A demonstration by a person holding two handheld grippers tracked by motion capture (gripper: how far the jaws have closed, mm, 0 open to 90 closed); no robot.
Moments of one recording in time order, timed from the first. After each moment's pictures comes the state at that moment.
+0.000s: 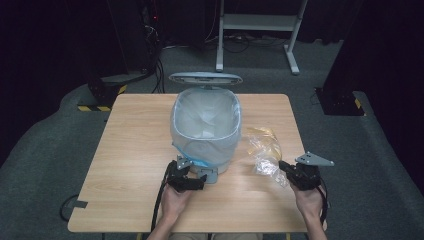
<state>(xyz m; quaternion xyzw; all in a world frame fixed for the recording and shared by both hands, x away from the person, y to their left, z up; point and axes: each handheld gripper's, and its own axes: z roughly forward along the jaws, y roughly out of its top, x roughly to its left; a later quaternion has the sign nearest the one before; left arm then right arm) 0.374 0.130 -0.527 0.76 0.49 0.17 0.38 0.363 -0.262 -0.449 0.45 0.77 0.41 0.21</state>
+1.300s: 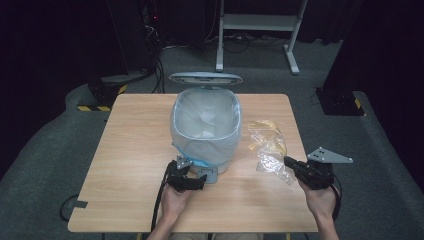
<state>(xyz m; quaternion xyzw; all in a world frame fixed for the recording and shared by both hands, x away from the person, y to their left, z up) 0.375 0.131 -0.527 0.76 0.49 0.16 0.38 0.346 -0.271 -0.398 0.42 0.77 0.45 0.19</state>
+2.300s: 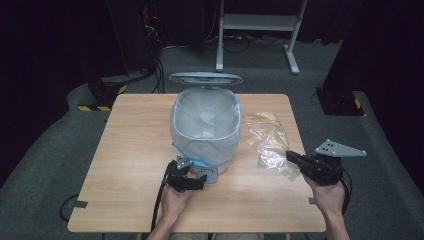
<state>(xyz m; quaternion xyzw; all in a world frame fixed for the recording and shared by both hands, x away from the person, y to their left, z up) 0.375 0.131 -0.527 0.76 0.49 0.16 0.38 0.341 -0.272 -0.358 0.38 0.77 0.47 0.18</state>
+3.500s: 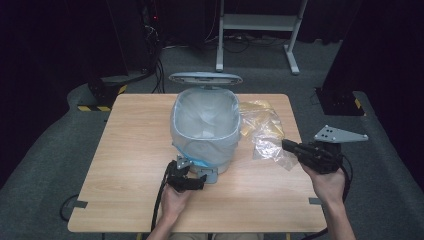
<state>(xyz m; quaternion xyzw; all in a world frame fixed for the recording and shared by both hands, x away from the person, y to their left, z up) 0.375 0.131 -0.527 0.76 0.49 0.16 0.38 0.353 -0.257 -0.319 0.35 0.78 0.49 0.17</state>
